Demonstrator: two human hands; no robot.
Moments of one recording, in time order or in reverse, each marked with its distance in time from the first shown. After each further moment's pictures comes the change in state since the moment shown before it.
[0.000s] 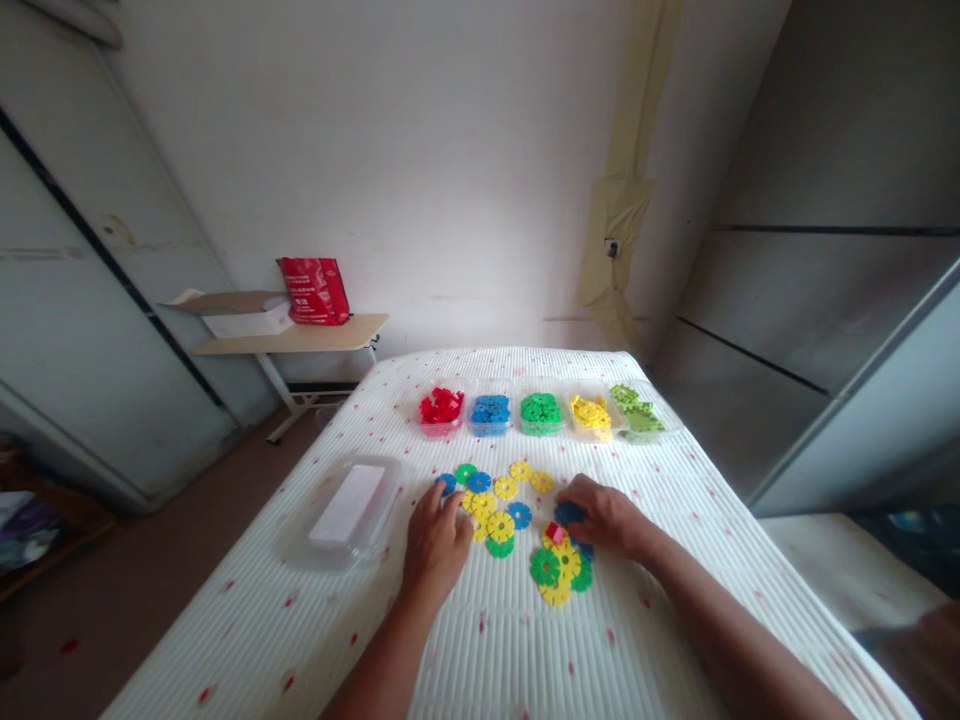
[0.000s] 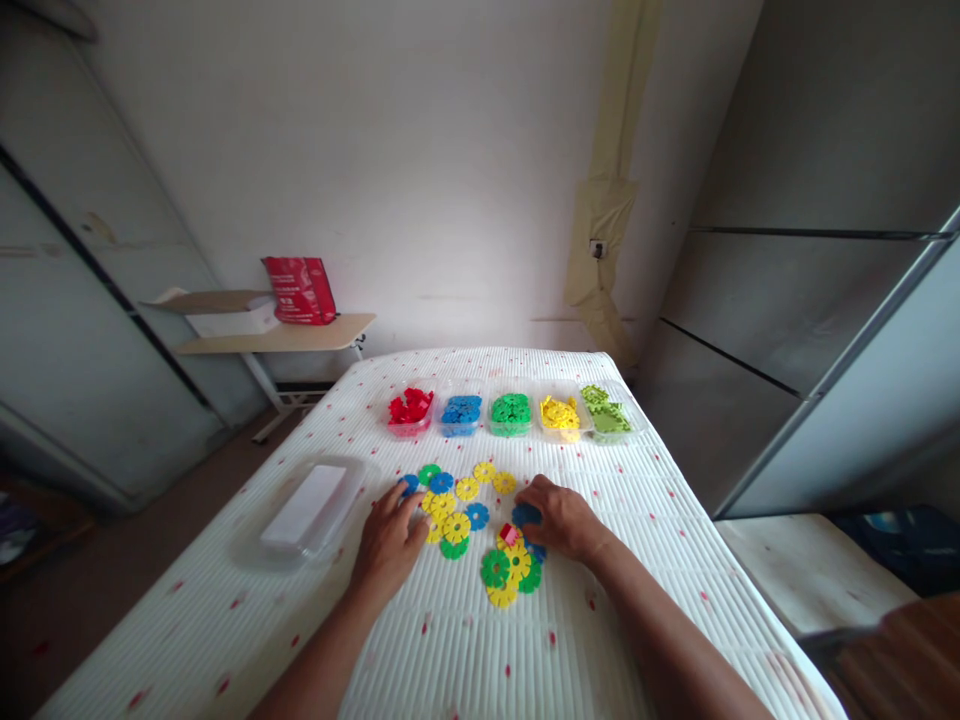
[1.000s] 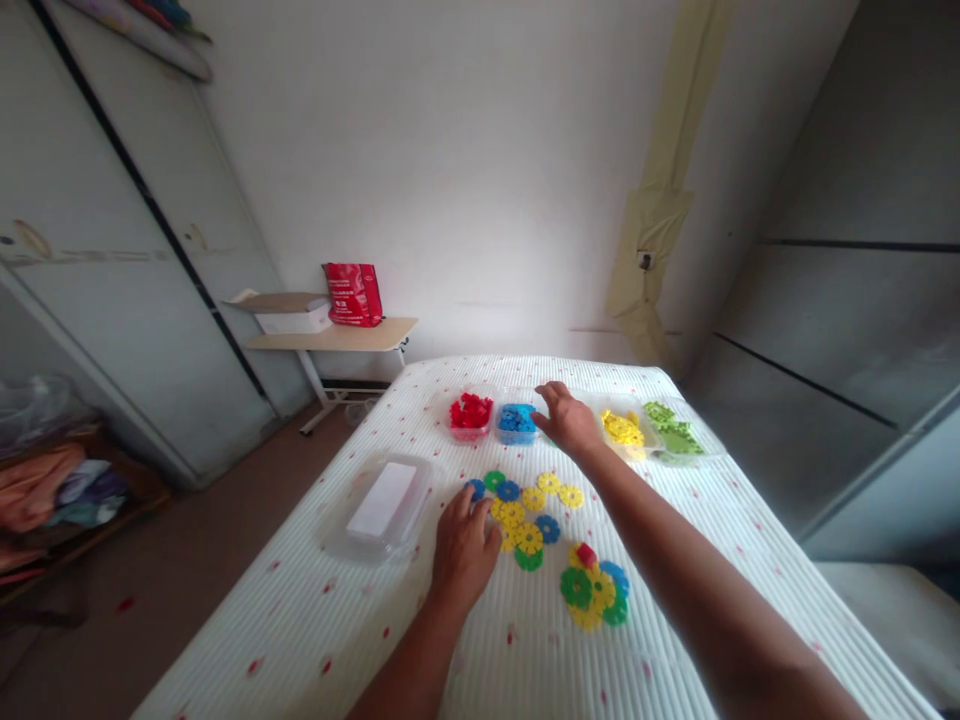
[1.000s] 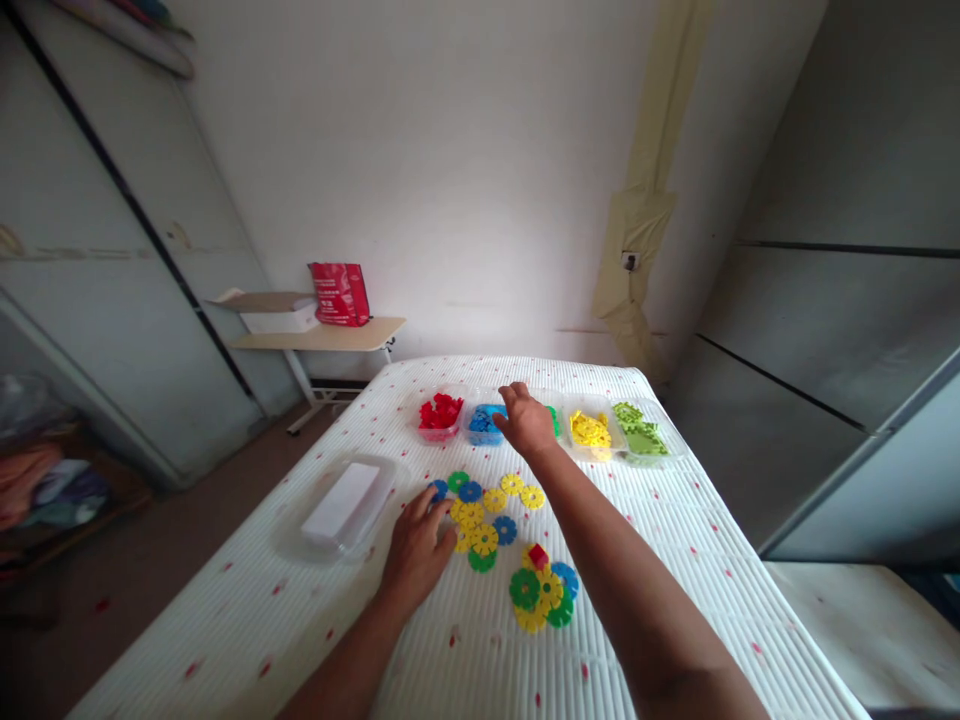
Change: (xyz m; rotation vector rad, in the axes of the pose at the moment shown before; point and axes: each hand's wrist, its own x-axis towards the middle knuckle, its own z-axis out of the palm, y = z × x) left_hand -0.002 0.002 -0.003 -0.073 -0.003 -0.017; right_hand 0.145 -0.061 -0.038 -0.308 0.446 0.054
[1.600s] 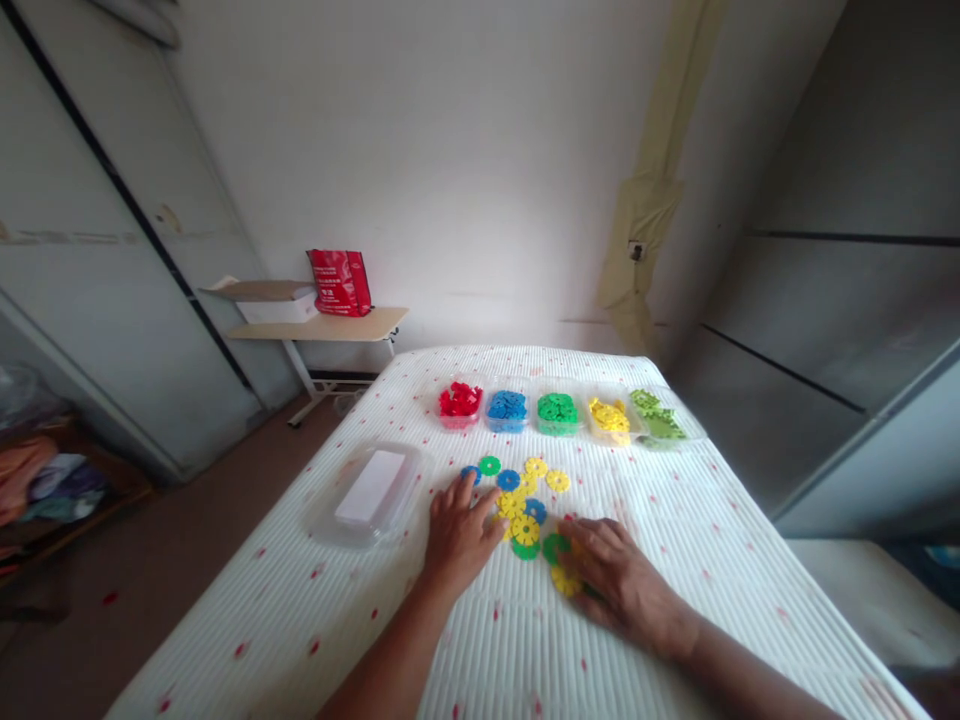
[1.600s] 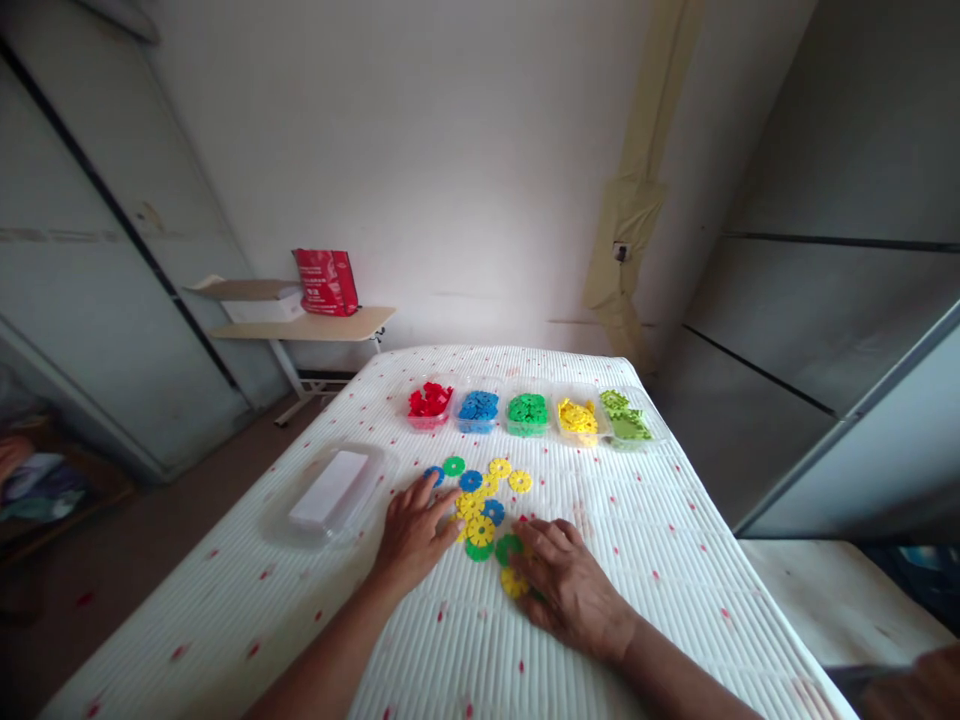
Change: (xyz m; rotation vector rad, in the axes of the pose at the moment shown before) left_hand -0.002 0.017 -0.015 0.052 -0.151 0.035; right_hand -0.205 0.033 -0.008 0.084 -0.165 -0.554
